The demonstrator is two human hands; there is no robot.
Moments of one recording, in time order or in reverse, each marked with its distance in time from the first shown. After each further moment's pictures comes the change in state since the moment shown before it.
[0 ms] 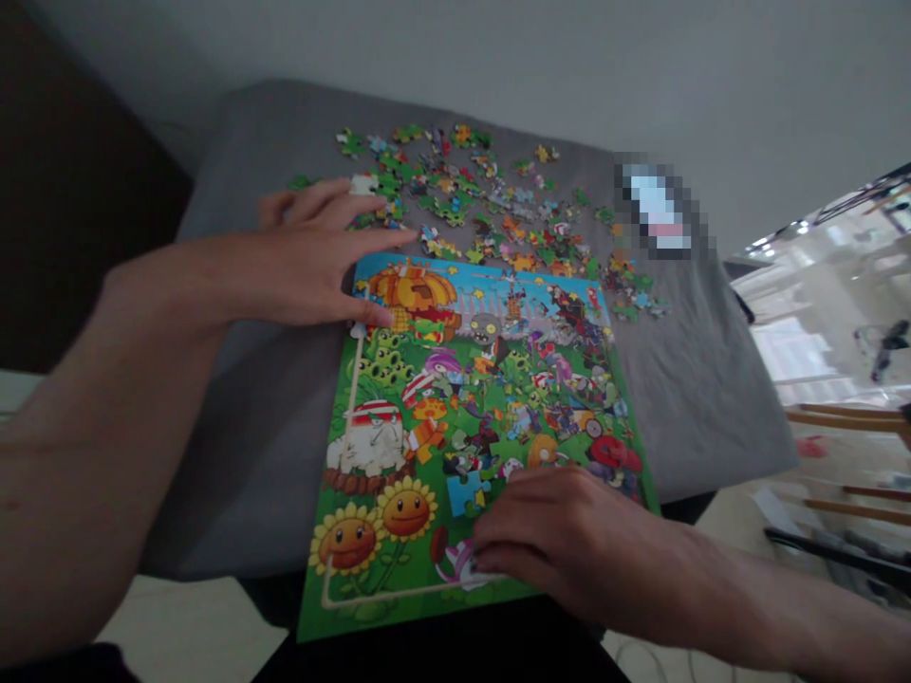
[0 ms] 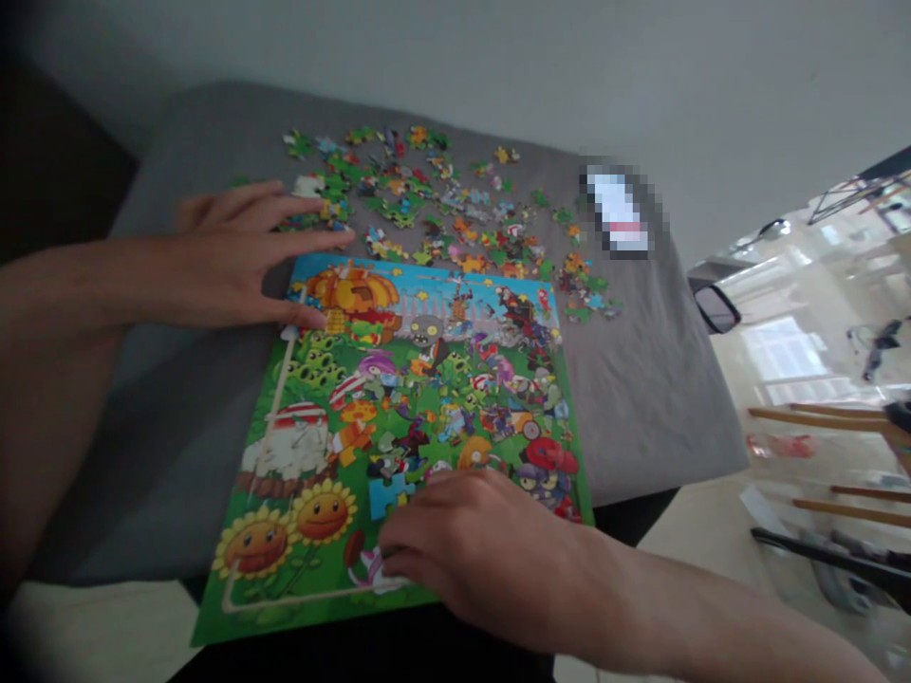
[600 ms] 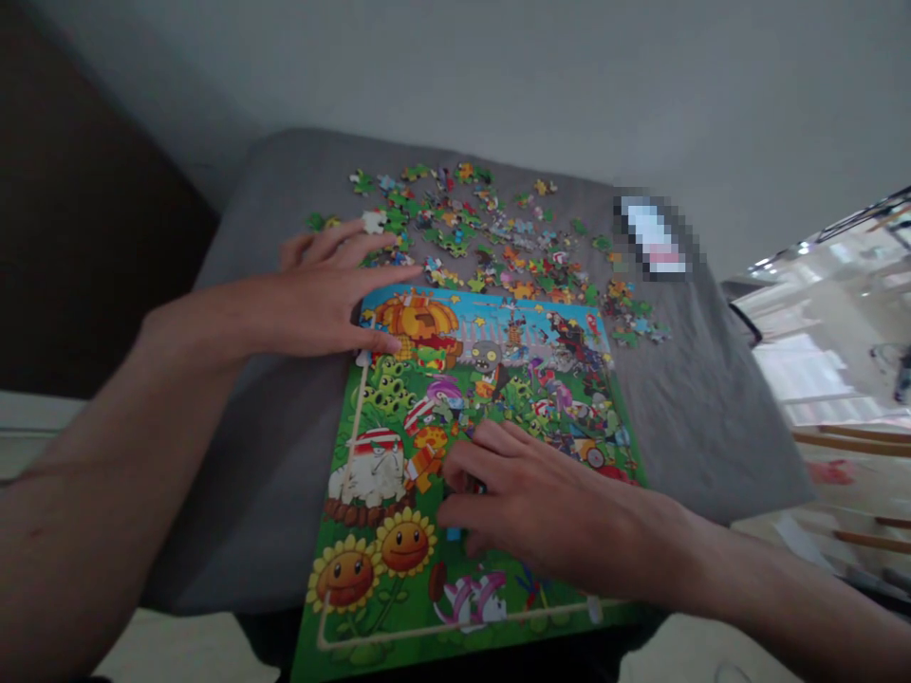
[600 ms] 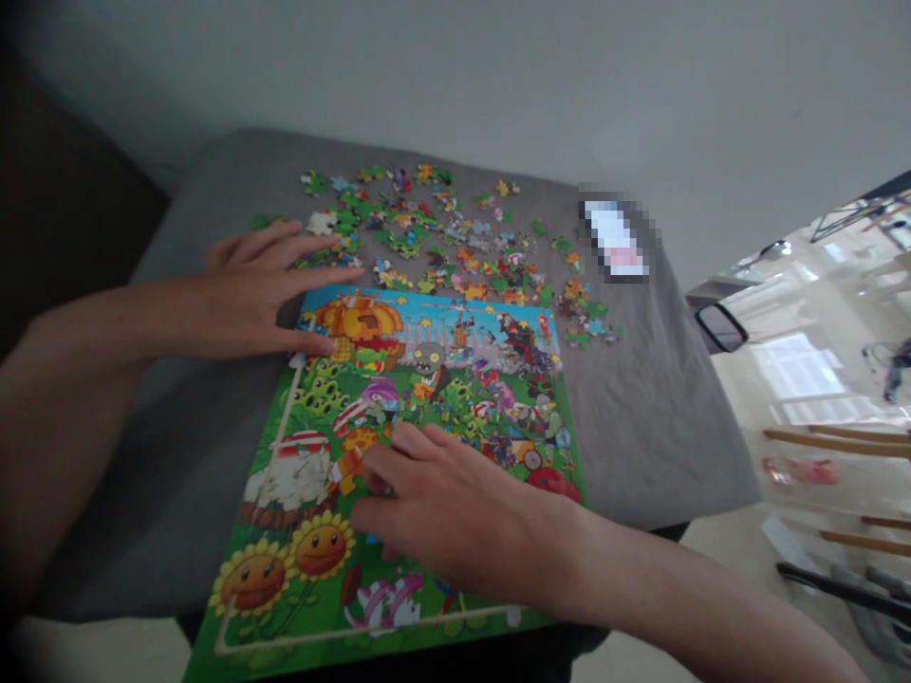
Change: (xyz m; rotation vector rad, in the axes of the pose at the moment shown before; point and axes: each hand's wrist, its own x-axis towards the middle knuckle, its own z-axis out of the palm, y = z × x) left_hand 0.000 0.011 -0.005 0.050 -0.041 -0.035; right_hand 0.035 0.007 -0.029 -0.464 -0.029 -0.225
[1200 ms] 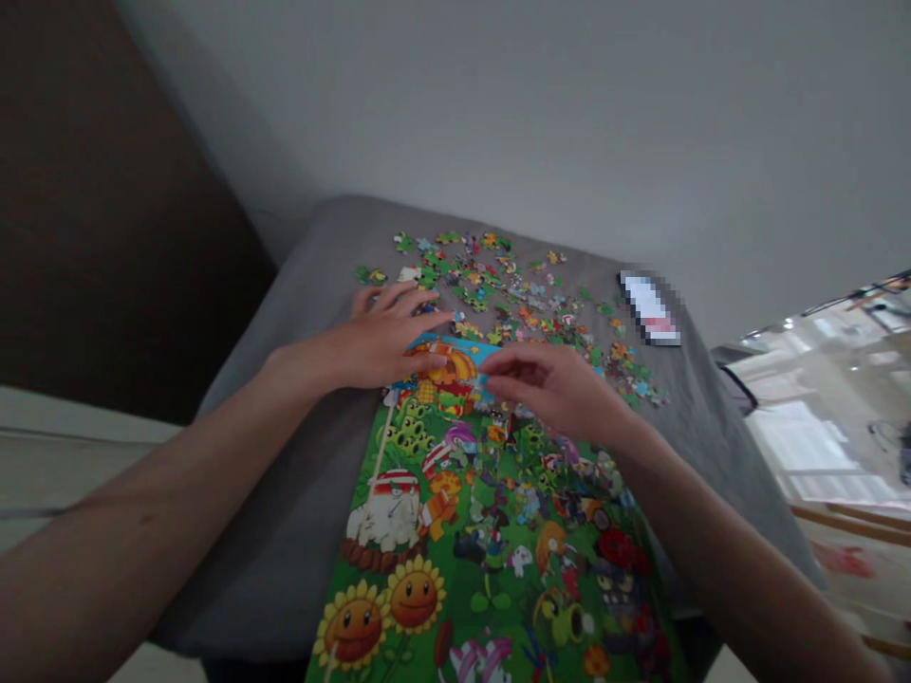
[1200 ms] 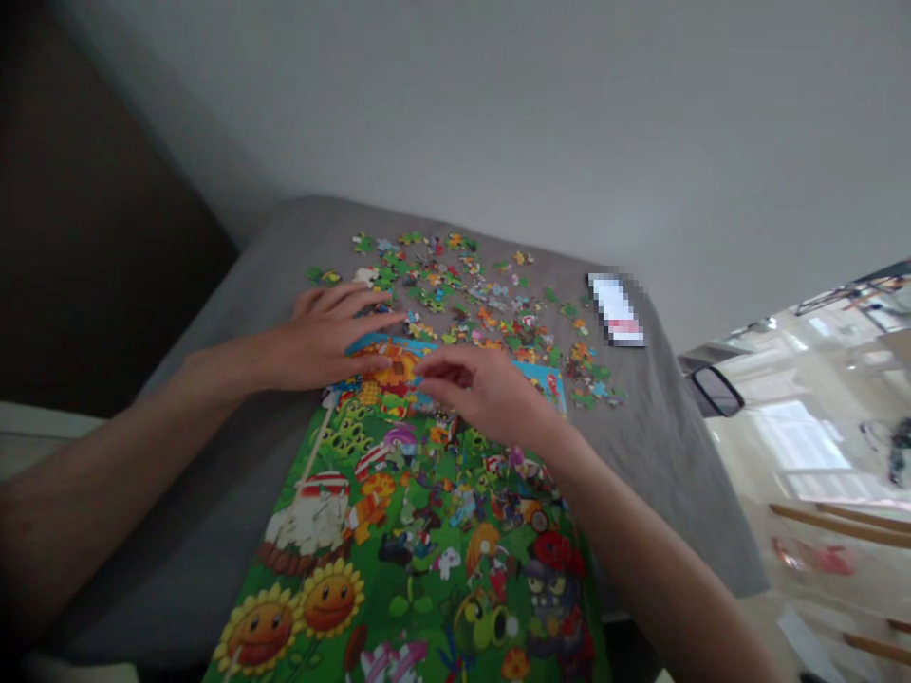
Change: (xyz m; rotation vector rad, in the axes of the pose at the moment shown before) left_hand 0.014 0.001 0.018 -0.048 0.113 -0.008; right_hand 0.046 0.091 -0.033 0.638 0.481 0.318
